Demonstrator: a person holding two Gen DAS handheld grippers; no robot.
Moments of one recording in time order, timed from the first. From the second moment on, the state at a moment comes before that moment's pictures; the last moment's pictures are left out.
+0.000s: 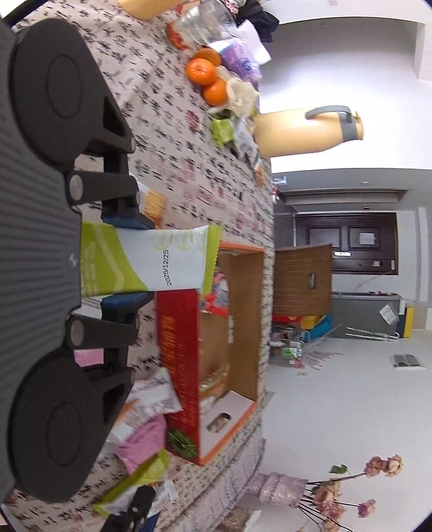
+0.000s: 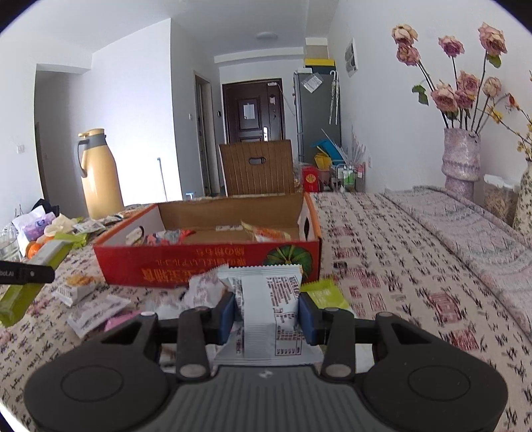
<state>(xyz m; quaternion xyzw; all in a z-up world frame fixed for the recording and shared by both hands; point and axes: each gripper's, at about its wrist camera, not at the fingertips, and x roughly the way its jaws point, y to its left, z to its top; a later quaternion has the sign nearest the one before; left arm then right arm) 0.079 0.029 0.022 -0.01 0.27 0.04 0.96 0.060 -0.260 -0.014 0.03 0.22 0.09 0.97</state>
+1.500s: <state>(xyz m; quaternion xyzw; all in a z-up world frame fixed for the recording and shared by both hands) 0.253 0.003 0.013 -0.06 0.25 0.03 0.97 0.239 -0.209 -0.011 0.03 0.24 0.09 0.97</state>
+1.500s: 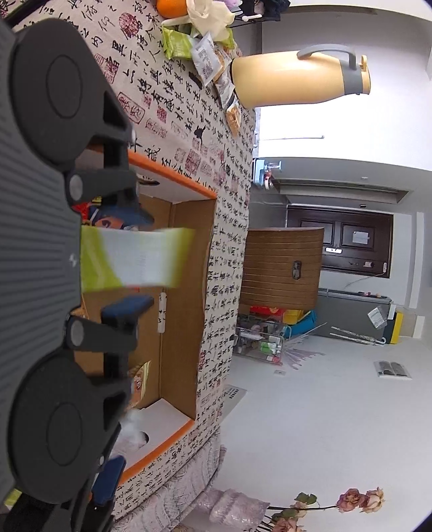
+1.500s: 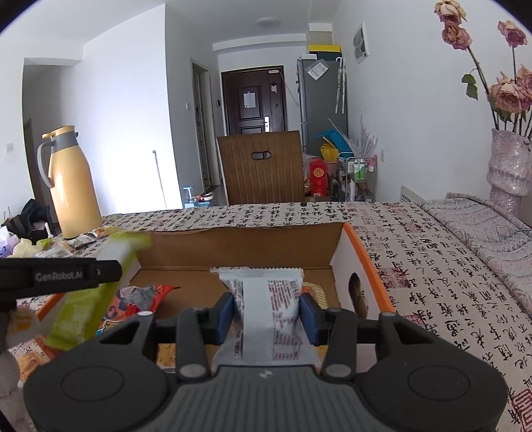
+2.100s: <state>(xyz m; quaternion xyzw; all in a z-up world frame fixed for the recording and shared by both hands) 0.237 0.008 0.028 -0.07 0.21 0.04 0.97 0.235 -0.224 -0.005 0.06 0.23 0.06 0.97</state>
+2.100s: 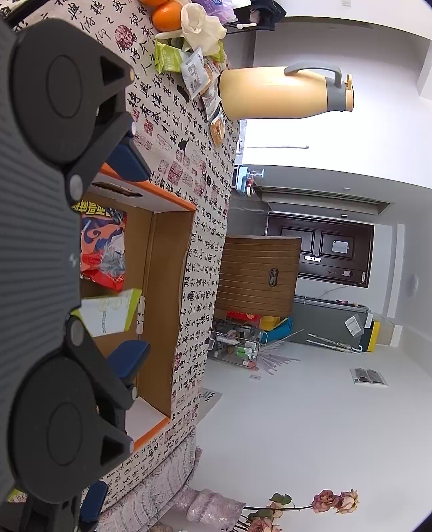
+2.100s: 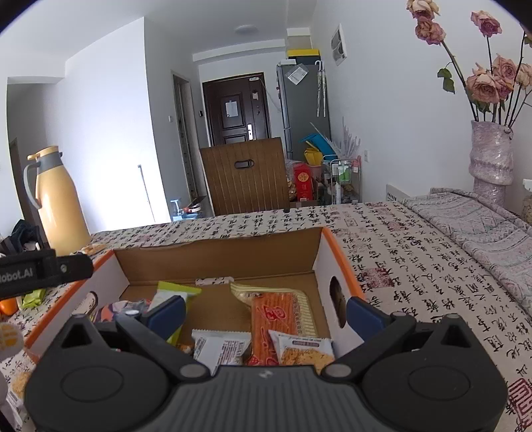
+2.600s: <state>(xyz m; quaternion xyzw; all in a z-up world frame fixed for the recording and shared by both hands) 0.191 0.011 0.045 -0.06 0.21 0.04 0.98 0.199 -0.228 0.020 0.05 0.21 0.06 0.97</state>
